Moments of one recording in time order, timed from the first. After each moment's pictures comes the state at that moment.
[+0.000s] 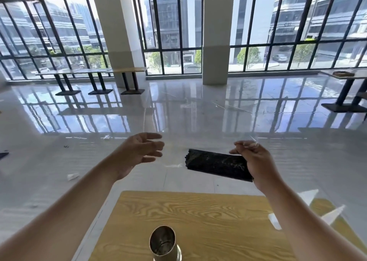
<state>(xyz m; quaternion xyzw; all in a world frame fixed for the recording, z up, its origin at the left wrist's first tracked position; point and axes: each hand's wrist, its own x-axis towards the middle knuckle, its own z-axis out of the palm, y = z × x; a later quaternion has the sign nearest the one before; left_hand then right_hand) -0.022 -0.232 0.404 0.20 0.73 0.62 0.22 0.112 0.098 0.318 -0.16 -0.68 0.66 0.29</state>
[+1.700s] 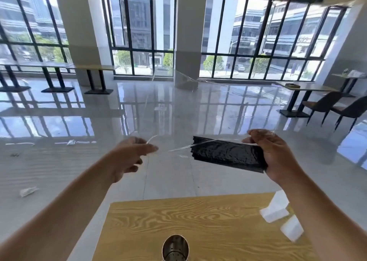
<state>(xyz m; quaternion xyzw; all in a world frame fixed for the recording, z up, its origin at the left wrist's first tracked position) -0.107 -0.308 0.400 0.14 0.77 0.58 0.22 0.112 0.010 0.405 -0.19 -0.60 0.70 0.33</state>
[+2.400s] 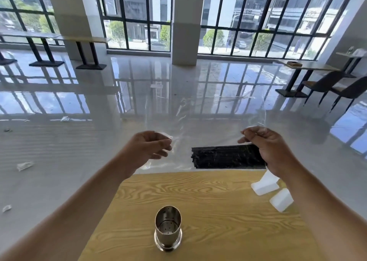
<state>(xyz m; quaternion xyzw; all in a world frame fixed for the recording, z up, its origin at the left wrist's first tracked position) -0.068 -0.275 0.335 0.27 0.68 0.62 0.28 0.130 0.026 0.344 -0.21 -0.71 0.61 0.28</state>
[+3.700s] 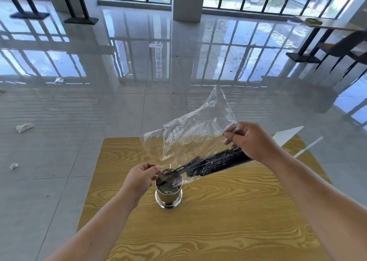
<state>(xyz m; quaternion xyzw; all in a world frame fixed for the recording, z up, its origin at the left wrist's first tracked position) -0.014 -0.304 0.114 -0.01 0.75 0.58 0.33 0.125 0.001 0.249 -0.22 -0.86 0.45 0.09</state>
